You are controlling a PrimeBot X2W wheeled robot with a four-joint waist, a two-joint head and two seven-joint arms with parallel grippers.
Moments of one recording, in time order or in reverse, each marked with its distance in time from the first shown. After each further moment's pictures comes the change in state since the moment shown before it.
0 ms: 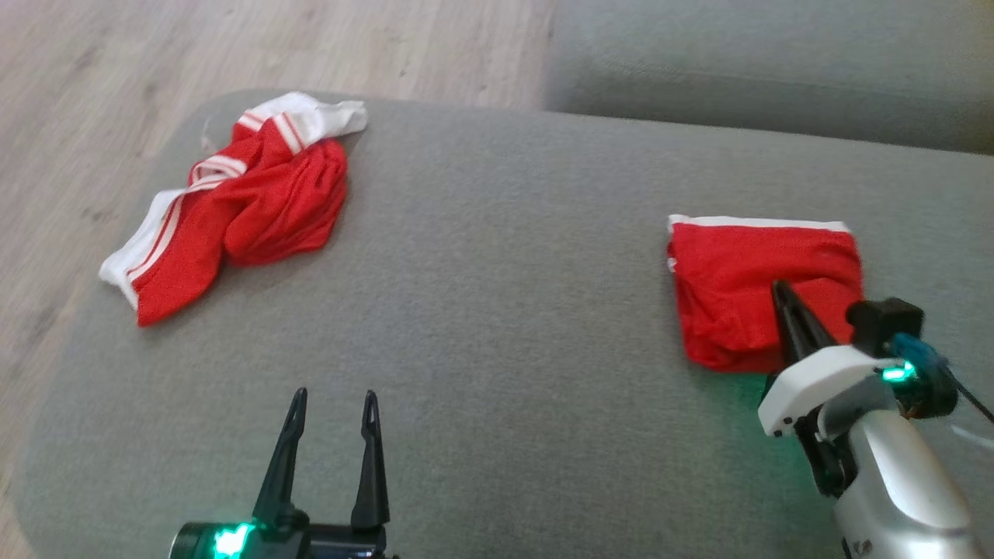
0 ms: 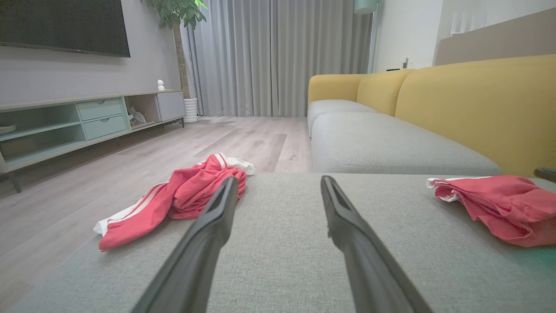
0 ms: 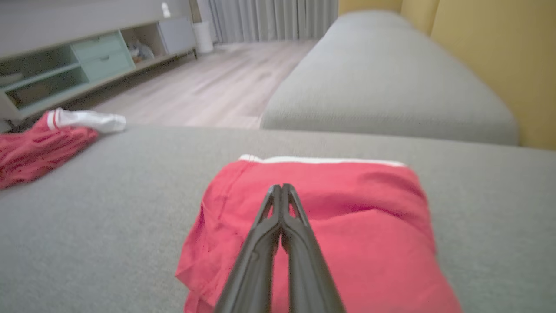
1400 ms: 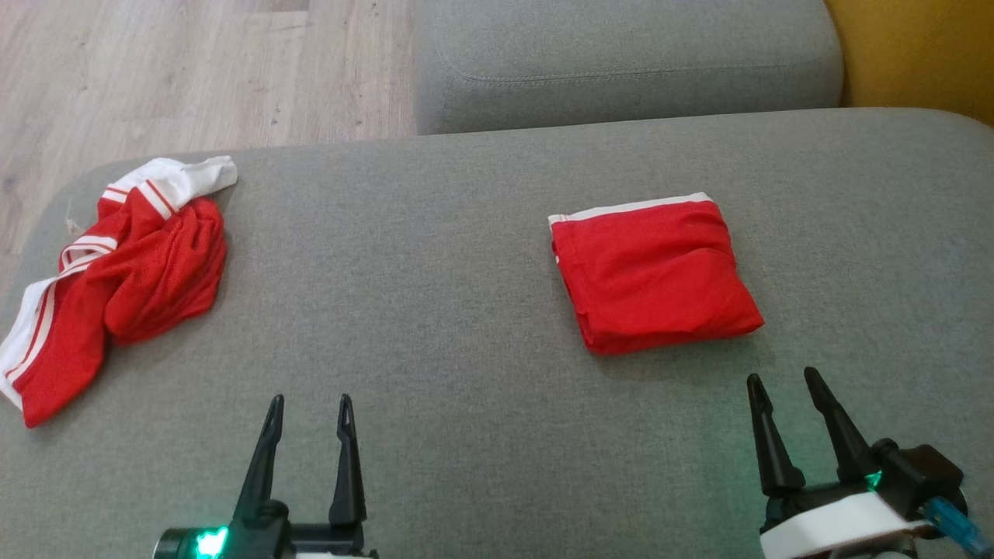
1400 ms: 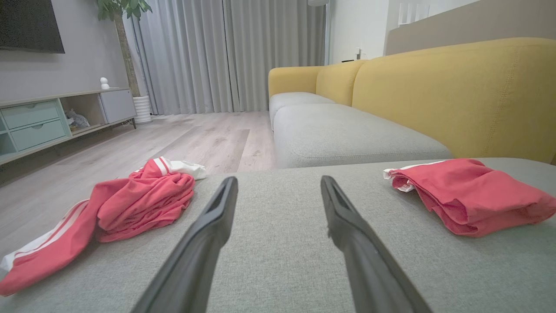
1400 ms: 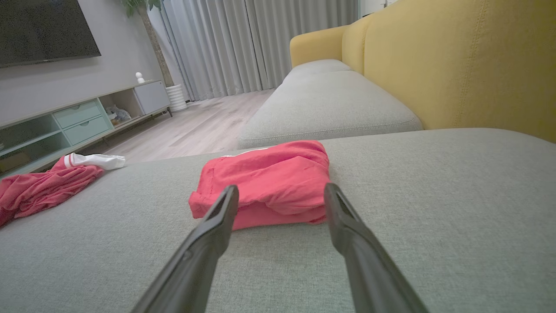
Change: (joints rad) left arm -0.037 0.000 0.052 0.097 -0.017 -0.009 0.000; right arm 0.403 0.004 0.034 -0.406 0.056 0.000 -0.123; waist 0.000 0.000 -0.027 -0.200
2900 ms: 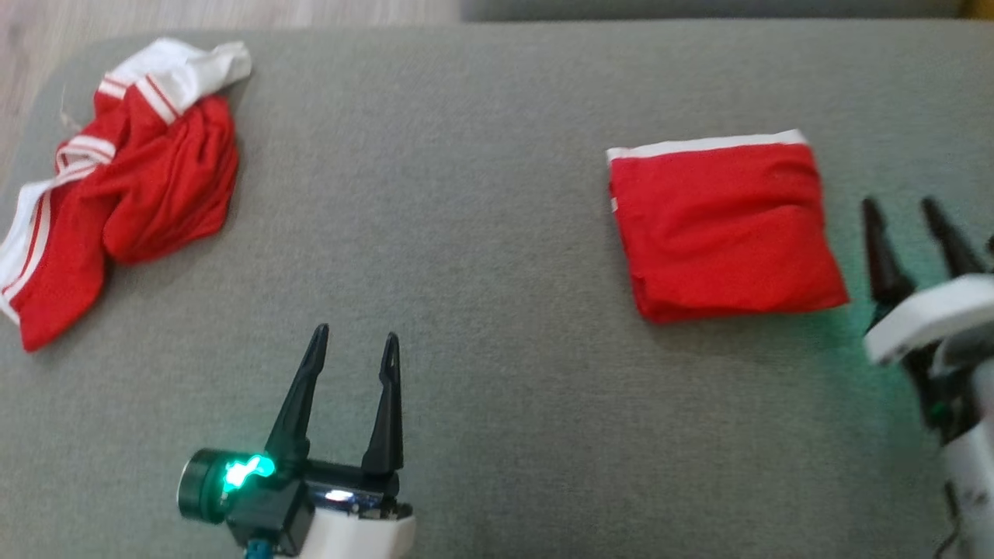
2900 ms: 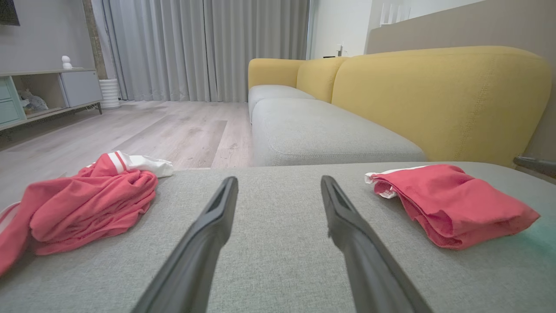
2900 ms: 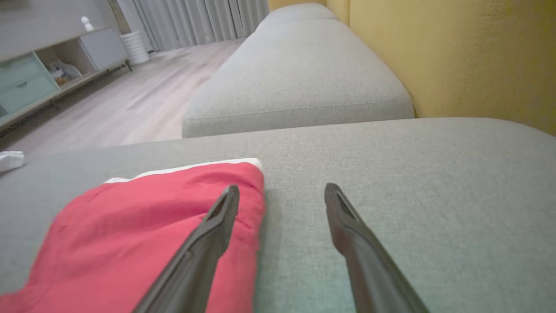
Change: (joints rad) left arm -0.092 -0.001 -0.063 -0.095 -0.018 -0.098 0.000; right arm -0.445 -0.167 -0.085 0.263 0.125 0.000 0.217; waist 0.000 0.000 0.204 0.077
